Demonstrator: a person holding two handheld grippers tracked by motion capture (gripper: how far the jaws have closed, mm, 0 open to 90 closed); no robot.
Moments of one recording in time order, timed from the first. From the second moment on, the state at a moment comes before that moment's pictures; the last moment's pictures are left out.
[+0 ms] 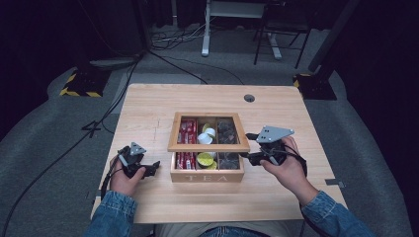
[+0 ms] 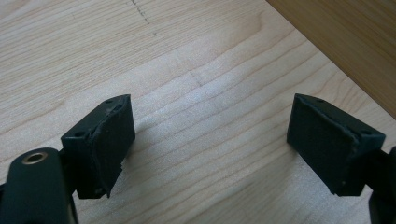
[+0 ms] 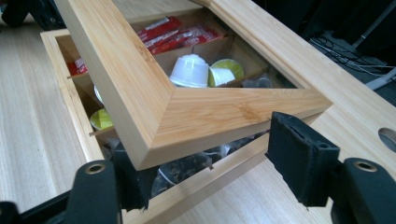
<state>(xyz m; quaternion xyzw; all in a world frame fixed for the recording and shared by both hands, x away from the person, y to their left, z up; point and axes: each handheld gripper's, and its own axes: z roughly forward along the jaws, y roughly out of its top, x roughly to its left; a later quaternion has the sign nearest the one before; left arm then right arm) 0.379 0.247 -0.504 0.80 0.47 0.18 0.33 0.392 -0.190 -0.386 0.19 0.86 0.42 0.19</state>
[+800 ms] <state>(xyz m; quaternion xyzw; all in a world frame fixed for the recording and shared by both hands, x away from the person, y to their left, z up) 0.379 0.247 -0.504 0.80 0.47 0.18 0.33 0.381 -0.189 -0.410 0.19 0.88 0.39 0.19</state>
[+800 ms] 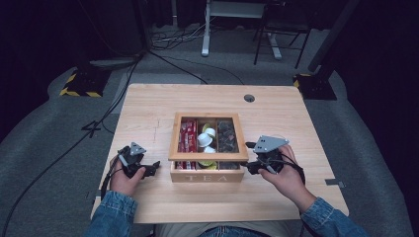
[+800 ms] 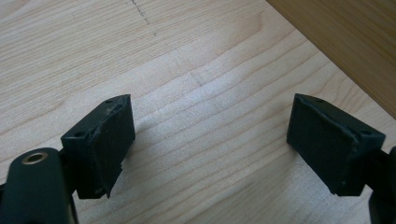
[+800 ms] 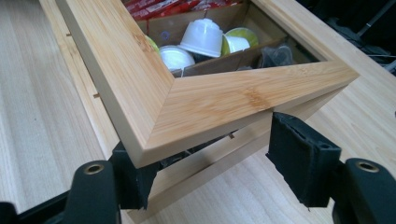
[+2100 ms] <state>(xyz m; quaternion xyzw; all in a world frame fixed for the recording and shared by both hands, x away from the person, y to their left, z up) 0.379 0.247 -0.504 0.80 0.47 0.18 0.33 0.370 -0.187 -0.431 0.19 0.90 0.36 0.13</state>
